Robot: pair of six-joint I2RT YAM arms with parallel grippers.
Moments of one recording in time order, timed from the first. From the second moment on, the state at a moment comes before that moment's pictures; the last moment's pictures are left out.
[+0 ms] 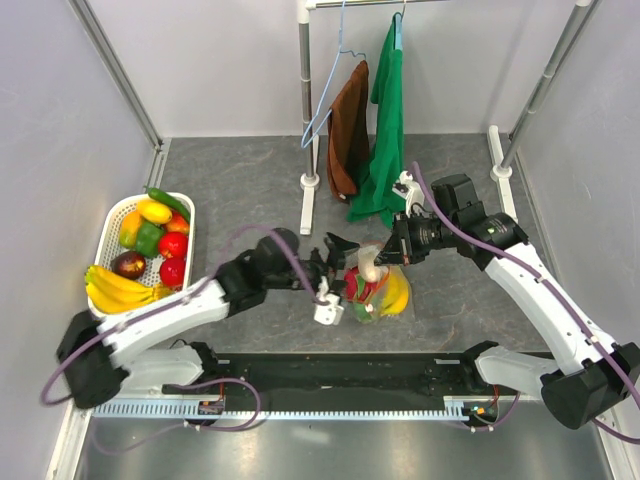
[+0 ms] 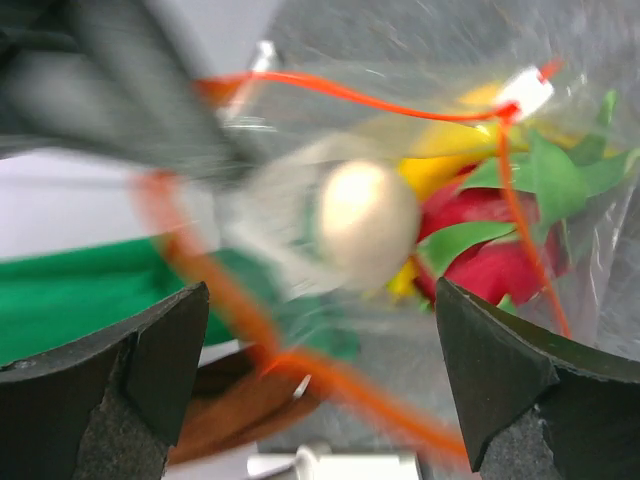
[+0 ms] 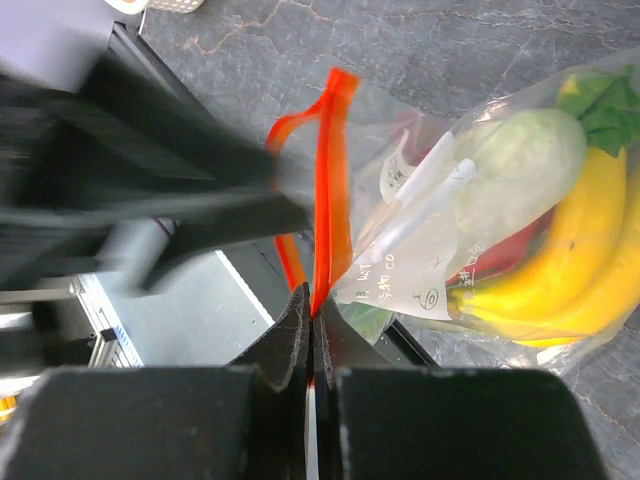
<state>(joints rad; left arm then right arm) -0.94 1.19 0.78 0.00 0.46 1.29 0.45 1.14 1.17 -0.81 -0.65 0.32</state>
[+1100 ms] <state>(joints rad) 0.58 1.73 1.58 -0.72 0.57 0.22 0.43 1.14 1.17 -0.81 -0.61 0.31</state>
